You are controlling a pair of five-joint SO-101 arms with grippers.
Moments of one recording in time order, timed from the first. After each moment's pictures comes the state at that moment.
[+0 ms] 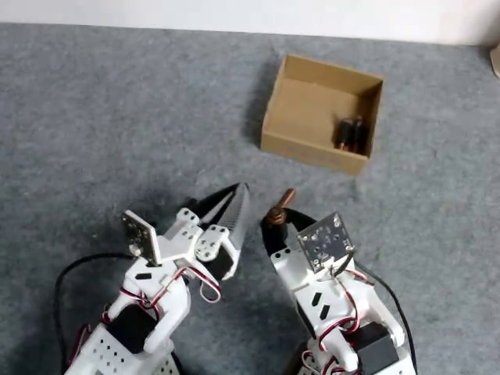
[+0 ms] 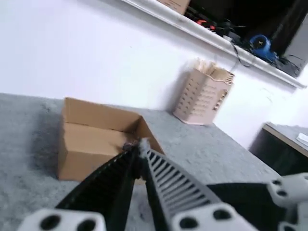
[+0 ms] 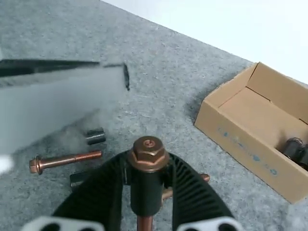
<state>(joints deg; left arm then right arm) 31.4 -104.0 95.4 14.1 27.0 -31.0 -105.1 77.4 54.2 10.2</state>
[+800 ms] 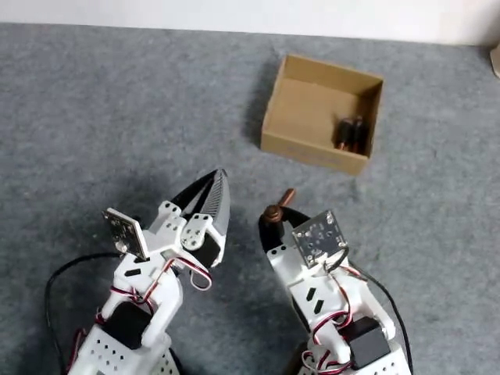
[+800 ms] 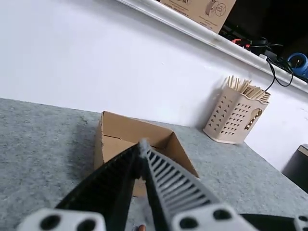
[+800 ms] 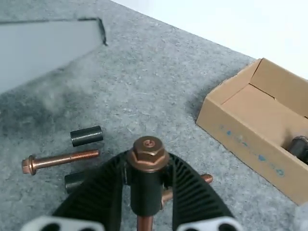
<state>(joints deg) 24.7 -104.0 96.0 13.8 26.0 -31.0 -105.0 82.7 48.7 10.2</state>
